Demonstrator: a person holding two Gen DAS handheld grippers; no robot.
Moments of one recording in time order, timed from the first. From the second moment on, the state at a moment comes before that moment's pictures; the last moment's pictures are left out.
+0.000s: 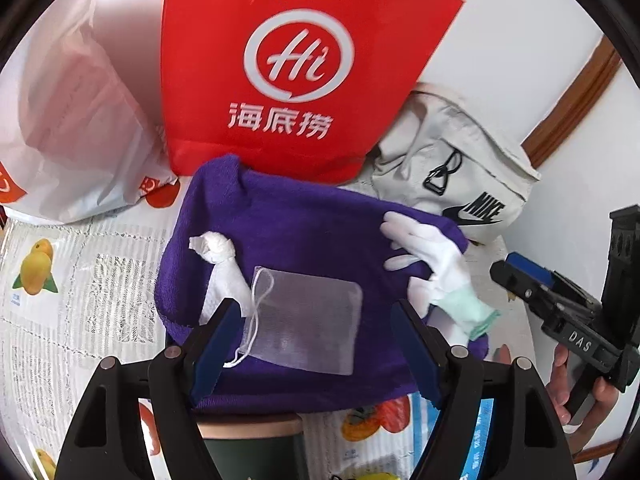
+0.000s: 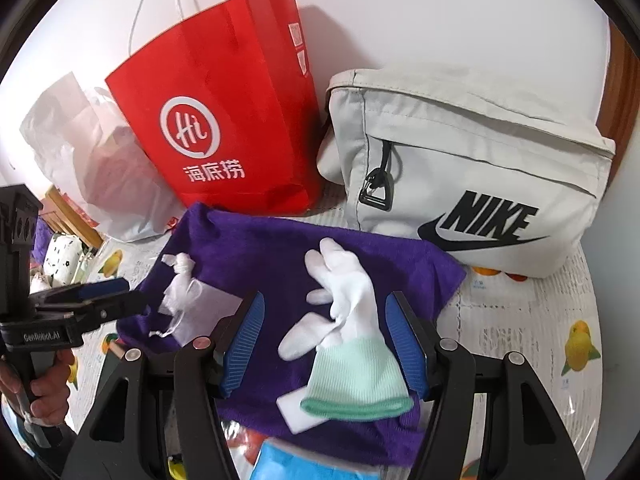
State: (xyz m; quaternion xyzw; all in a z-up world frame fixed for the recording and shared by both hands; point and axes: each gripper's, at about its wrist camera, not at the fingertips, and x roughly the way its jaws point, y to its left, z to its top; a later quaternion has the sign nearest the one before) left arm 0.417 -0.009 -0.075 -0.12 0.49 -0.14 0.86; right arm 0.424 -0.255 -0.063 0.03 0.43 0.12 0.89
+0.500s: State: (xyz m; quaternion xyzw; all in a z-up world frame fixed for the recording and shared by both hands) left arm 0.312 0.001 -0.027 -0.11 0.42 -0.15 0.89; right arm 0.299 -0.251 -0.039 0.04 0.40 0.13 0.90
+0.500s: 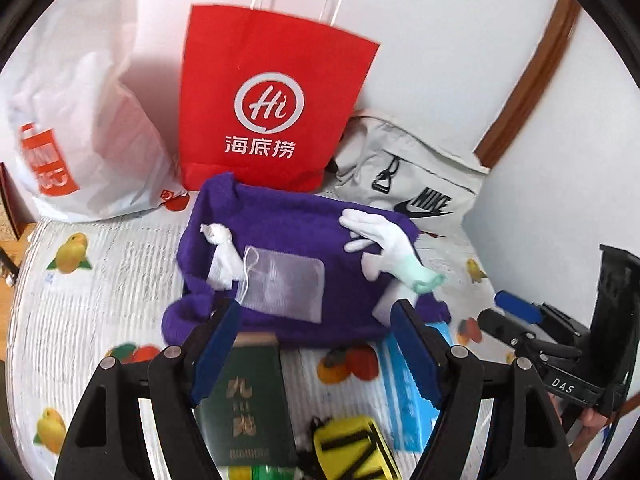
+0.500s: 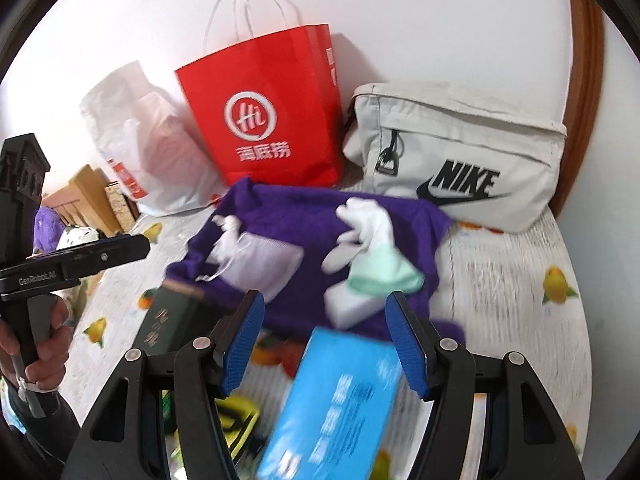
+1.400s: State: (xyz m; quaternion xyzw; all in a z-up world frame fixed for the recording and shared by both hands) left arm 0.136 0.075 -0.144 -0.14 0.47 -0.10 0.87; right arm 0.174 -0.144 -0.136 -0.03 0.45 0.17 0.88
